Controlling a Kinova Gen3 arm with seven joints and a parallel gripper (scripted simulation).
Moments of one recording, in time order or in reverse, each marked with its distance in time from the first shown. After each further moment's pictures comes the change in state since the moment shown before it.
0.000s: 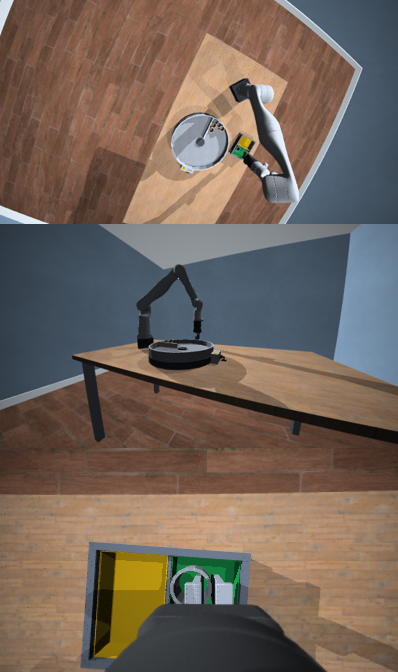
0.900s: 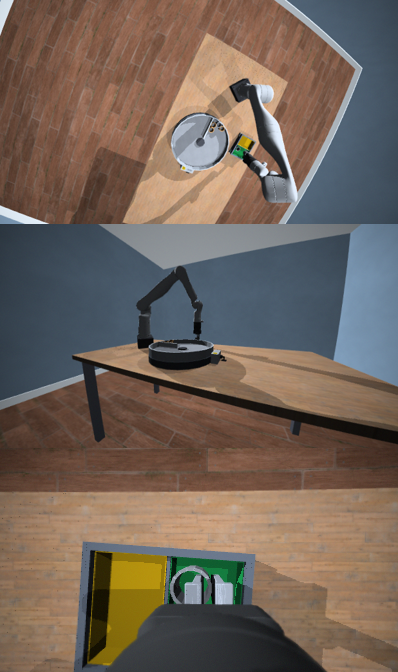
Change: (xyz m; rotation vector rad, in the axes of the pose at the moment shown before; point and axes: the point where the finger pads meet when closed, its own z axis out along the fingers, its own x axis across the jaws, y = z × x) arm -0.001 -0.001 0.013 -0.001 -0.002 -0.001
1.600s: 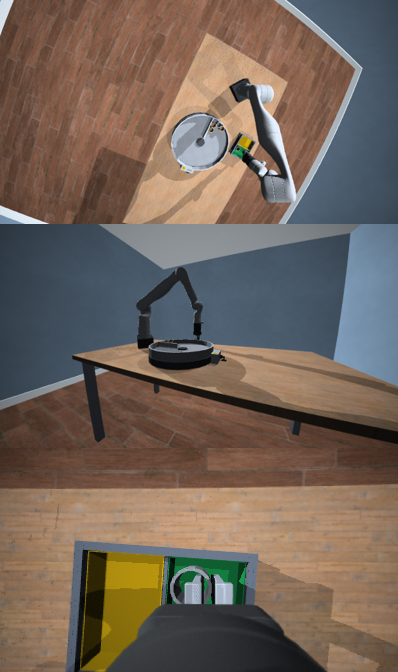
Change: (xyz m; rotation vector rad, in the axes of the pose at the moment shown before) arm 0.000 0.000 0.012 0.000 0.001 0.000
